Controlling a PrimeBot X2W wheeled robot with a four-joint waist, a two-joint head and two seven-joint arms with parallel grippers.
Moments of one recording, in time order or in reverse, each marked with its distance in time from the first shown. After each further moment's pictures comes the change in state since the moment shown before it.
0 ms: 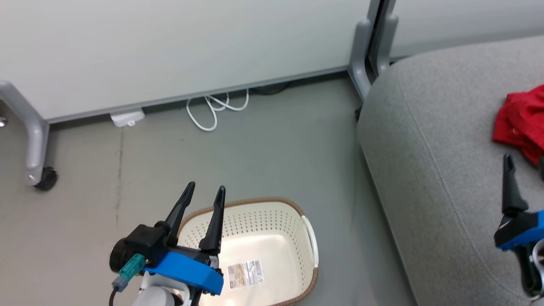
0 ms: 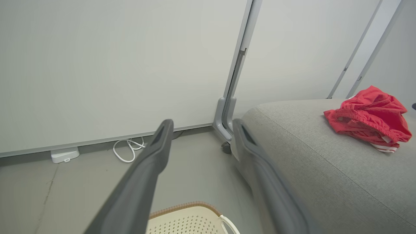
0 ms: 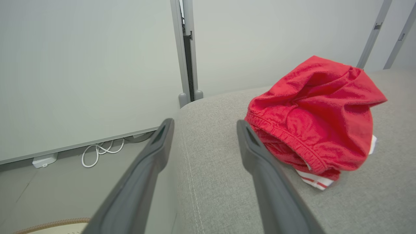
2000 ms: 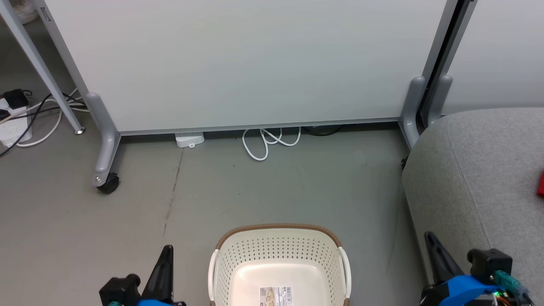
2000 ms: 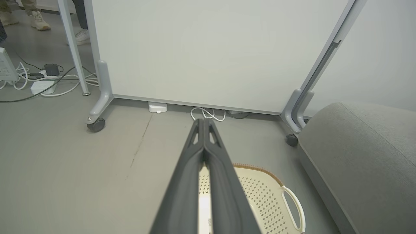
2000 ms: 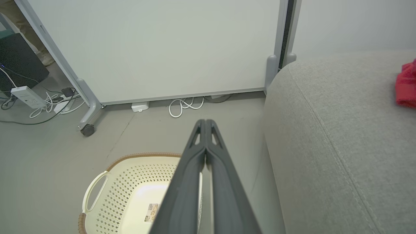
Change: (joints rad) left arm 0.165 -0.040 0.207 0.139 0.054 0.000 0.007; right arm 0.240 0.193 0.175 -0.054 -0.067 0.000 0.025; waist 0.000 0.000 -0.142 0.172
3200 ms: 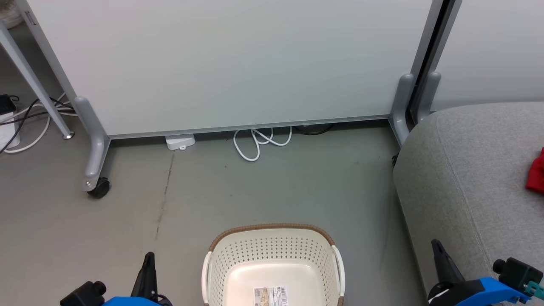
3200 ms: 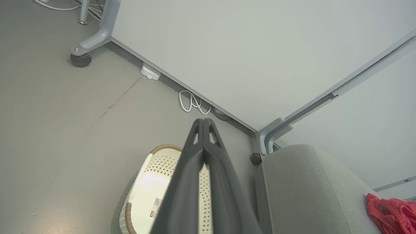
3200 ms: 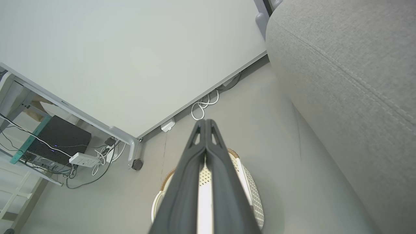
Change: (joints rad) left arm 0.017 -0.013 0.066 -0.005 -0.436 0.000 0.122; right arm 0.016 0.007 -0.015 0.027 0.483 0.000 0.077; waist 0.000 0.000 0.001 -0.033
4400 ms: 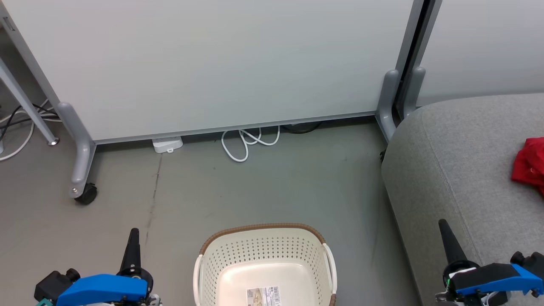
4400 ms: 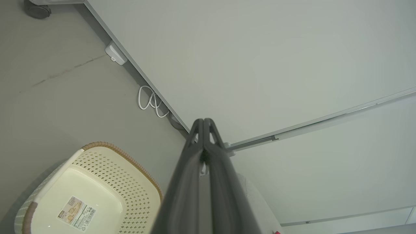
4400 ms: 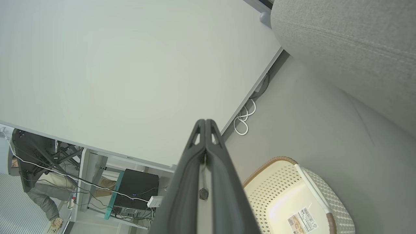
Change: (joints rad) left arm -0.056 -0.008 0.081 -0.077 -0.401 0.000 0.113; right arm -0.041 -0.001 -0.019 -0.053 0.453 0.000 0.073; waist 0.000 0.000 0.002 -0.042
